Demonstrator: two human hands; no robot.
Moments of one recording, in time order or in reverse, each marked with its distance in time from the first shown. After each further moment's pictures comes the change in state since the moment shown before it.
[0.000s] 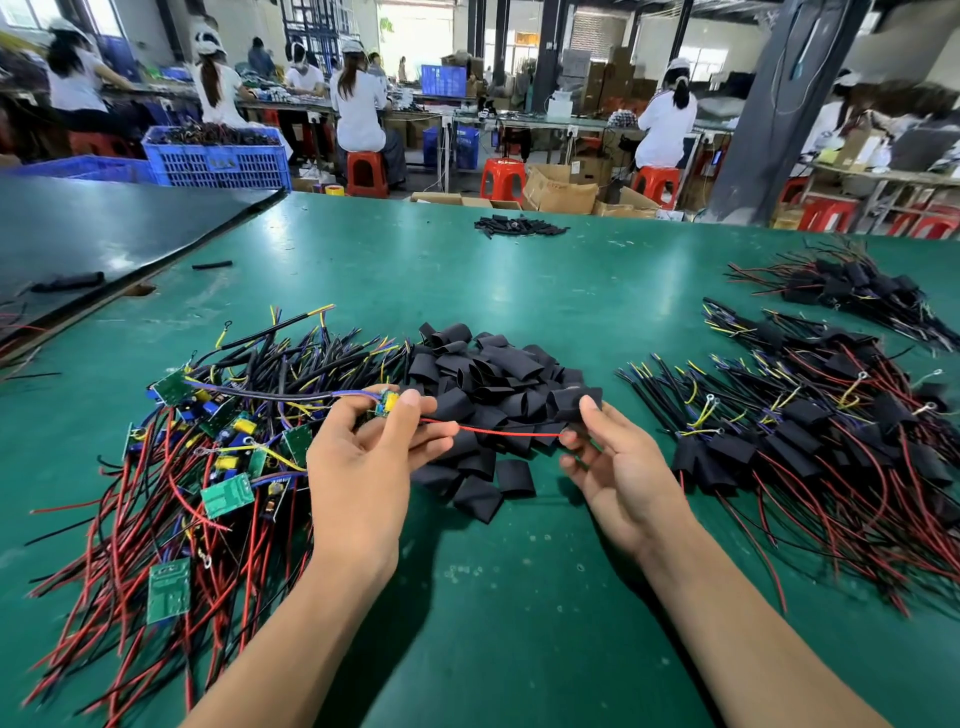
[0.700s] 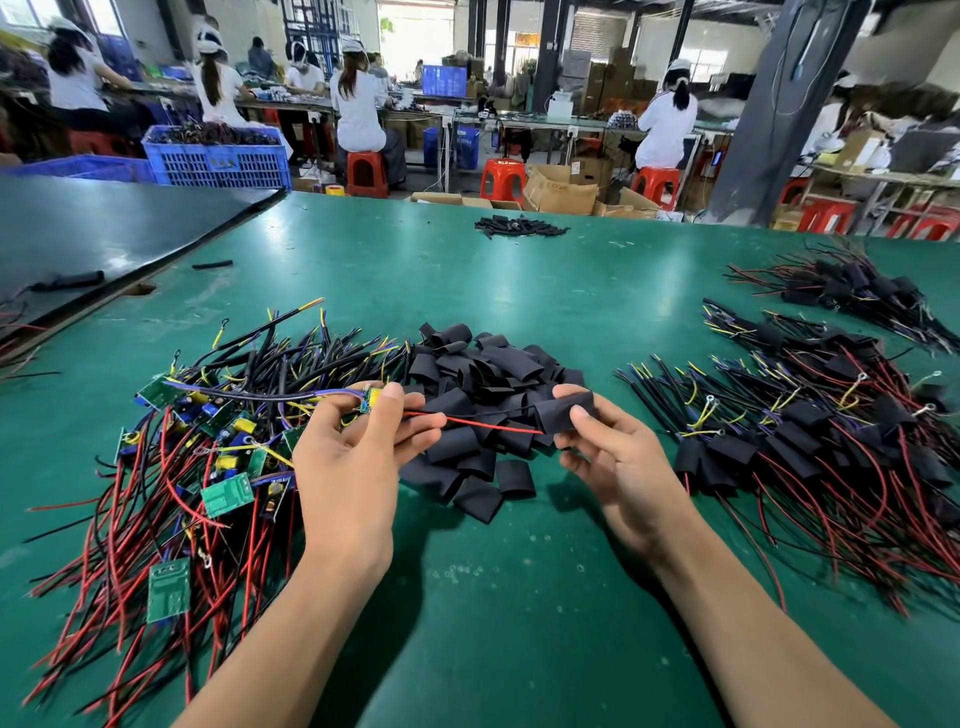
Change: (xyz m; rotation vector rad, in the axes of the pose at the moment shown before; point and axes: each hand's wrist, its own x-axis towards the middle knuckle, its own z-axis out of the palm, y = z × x) left_hand 0.003 0.006 0.000 -0.057 0.050 -0.015; right_hand -0.001 -0.003 -0.005 -0.158 -0.166 -0.100
